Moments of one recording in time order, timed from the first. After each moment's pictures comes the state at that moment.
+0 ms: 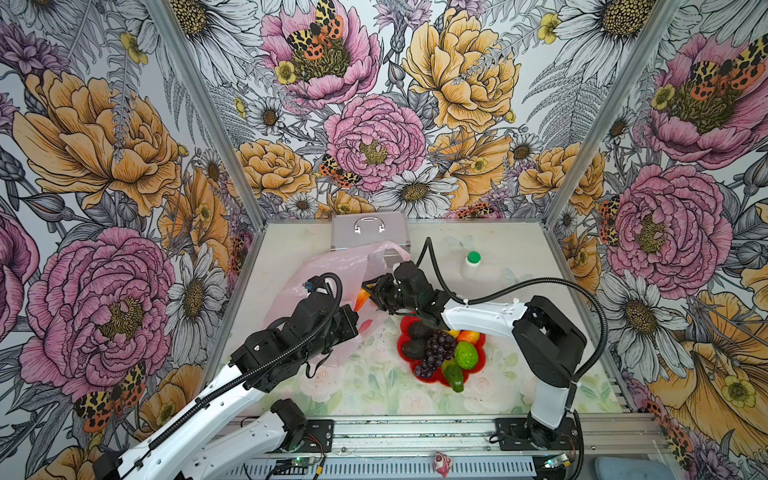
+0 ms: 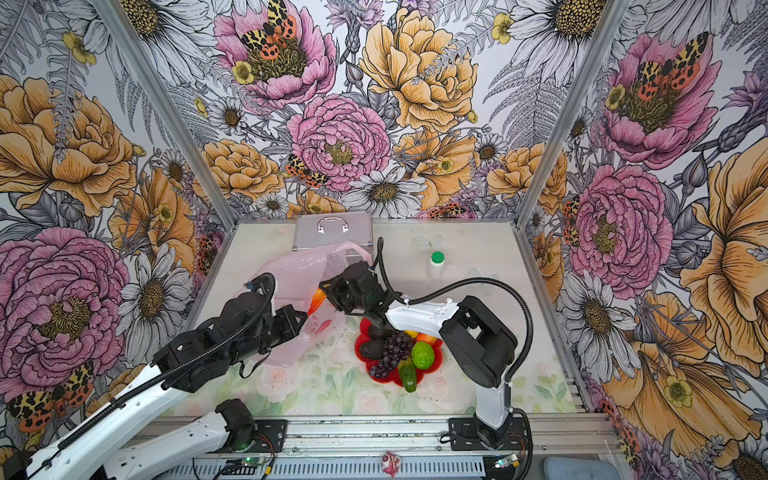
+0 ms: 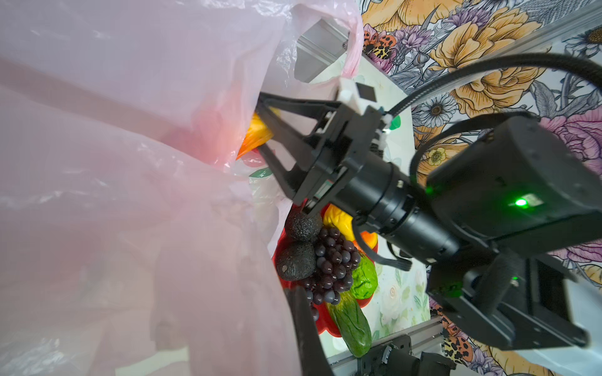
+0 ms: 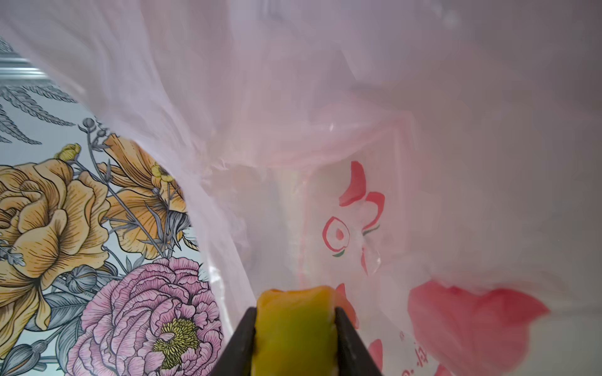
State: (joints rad) left arm -0.78 0.77 0.93 -0.85 -0.17 -1.00; right arm 0.87 1.89 1.21 0.24 -0.20 1.54
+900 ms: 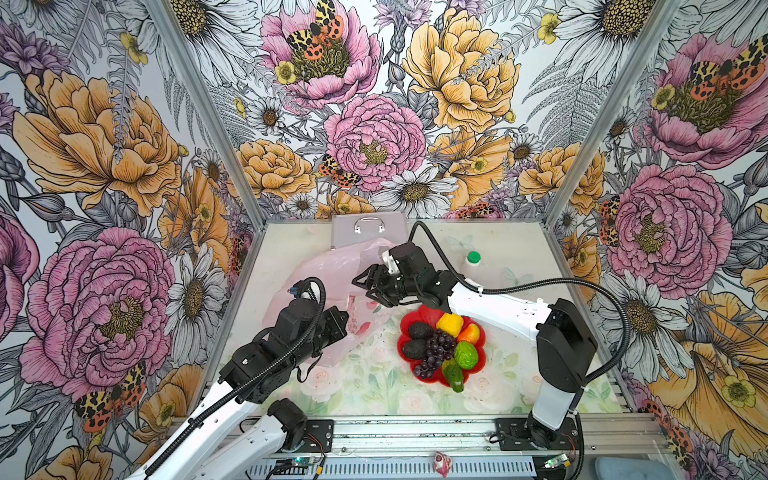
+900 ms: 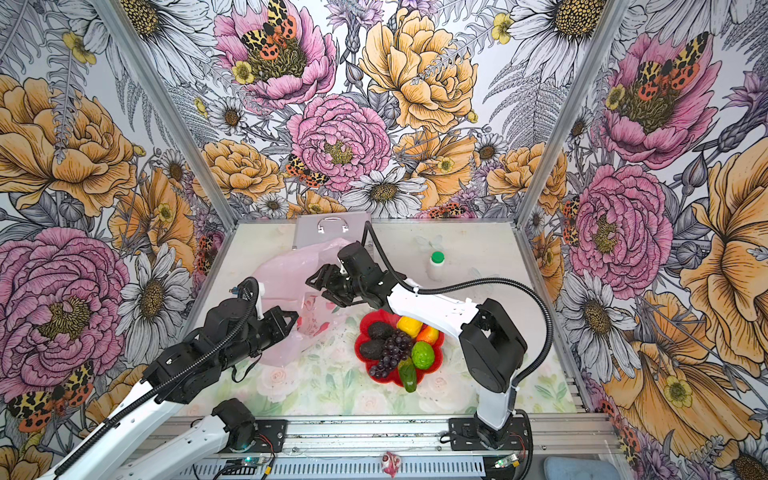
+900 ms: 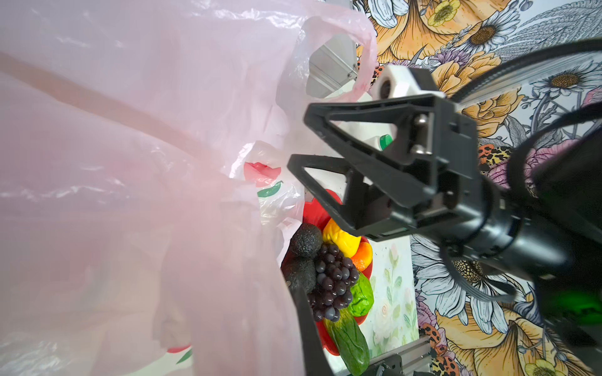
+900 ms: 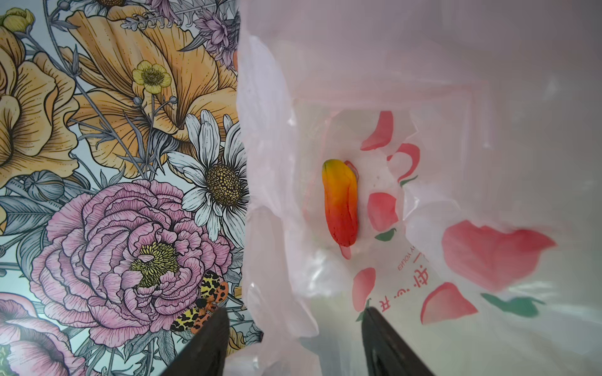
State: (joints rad) left arm -0.65 0.66 0.82 -0.79 -0.10 -0.98; right arm 0.83 1.77 1.42 -0.20 -0.38 1.22
